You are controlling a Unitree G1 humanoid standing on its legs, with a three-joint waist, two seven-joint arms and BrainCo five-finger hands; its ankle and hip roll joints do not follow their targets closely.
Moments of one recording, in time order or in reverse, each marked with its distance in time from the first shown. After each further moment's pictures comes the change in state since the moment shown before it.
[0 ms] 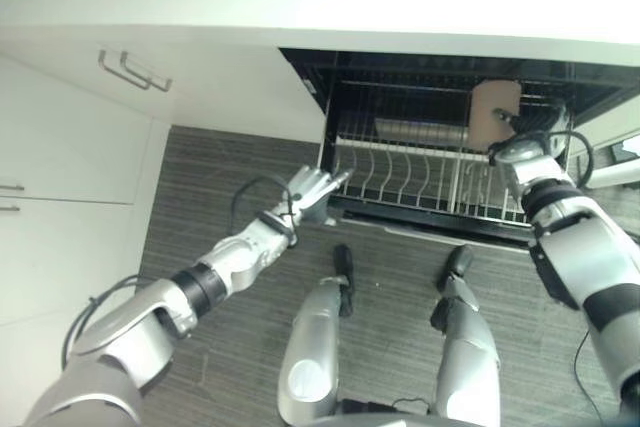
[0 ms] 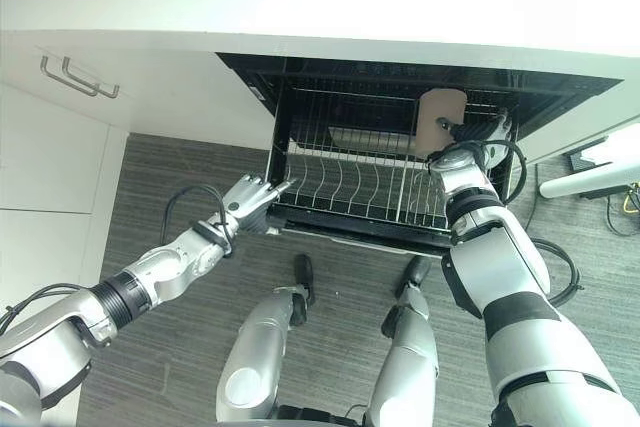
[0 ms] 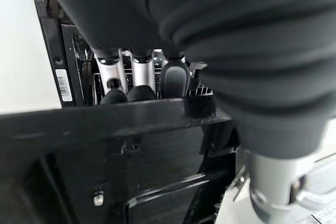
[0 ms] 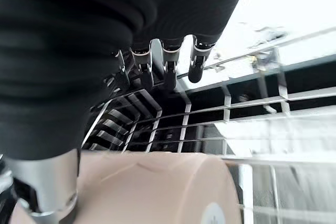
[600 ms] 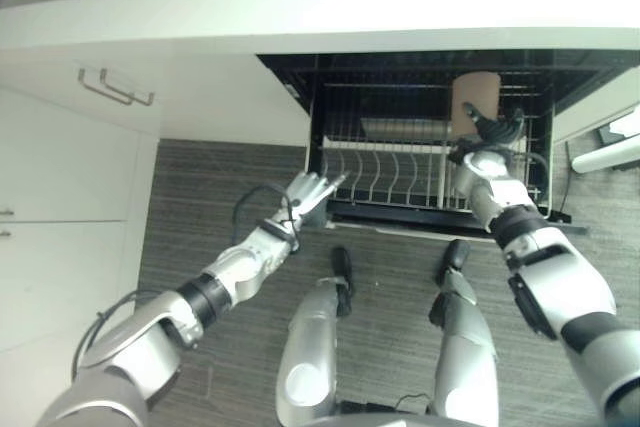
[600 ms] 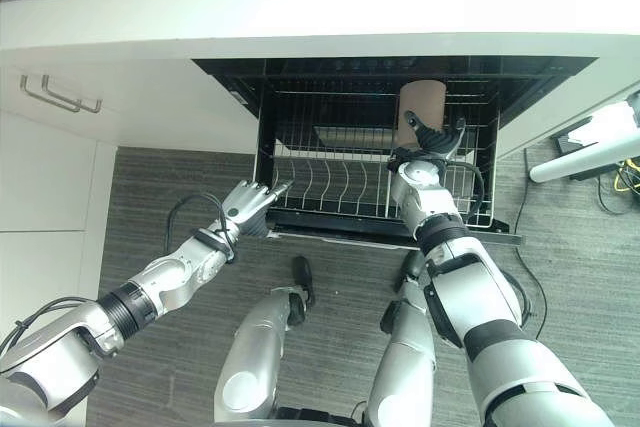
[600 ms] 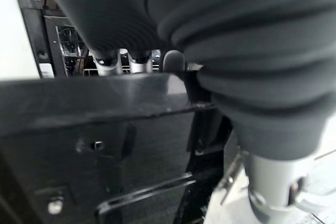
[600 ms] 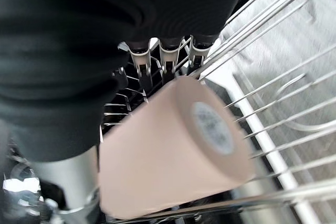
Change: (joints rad) left arm 0.088 -0.040 0.061 -0.009 0.012 0.065 -0.001; right arm 0.312 0.101 -0.048 -0.600 0.210 -0.209 0.006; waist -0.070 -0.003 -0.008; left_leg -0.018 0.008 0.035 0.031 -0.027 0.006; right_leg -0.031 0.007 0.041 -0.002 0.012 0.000
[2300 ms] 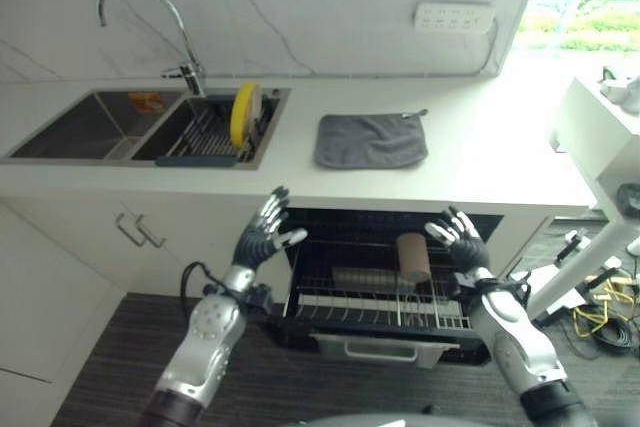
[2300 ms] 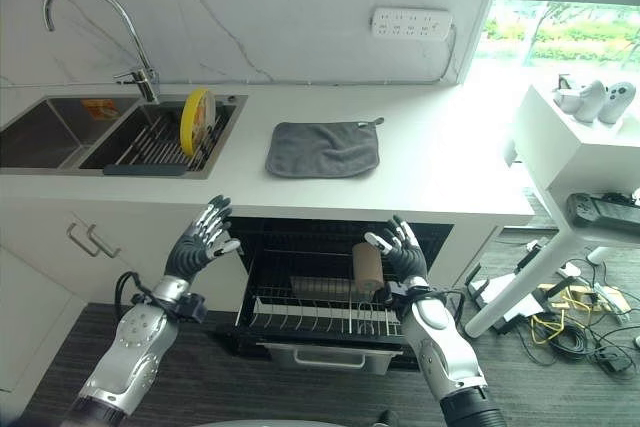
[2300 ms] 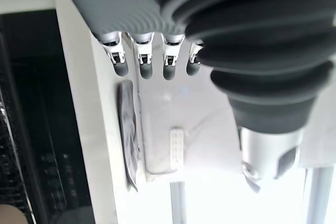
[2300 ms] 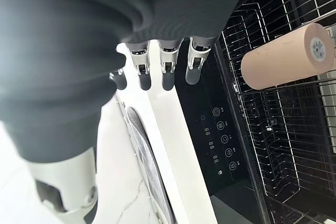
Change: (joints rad) left arm 0.672 -0.178 0.706 -0.348 -1.119 -0.343 -0.397; right arm 0.850 0.031 -0.102 -0.659 -0.119 0.075 0.567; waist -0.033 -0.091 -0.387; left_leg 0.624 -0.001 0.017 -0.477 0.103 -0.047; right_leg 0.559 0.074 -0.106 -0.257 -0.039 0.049
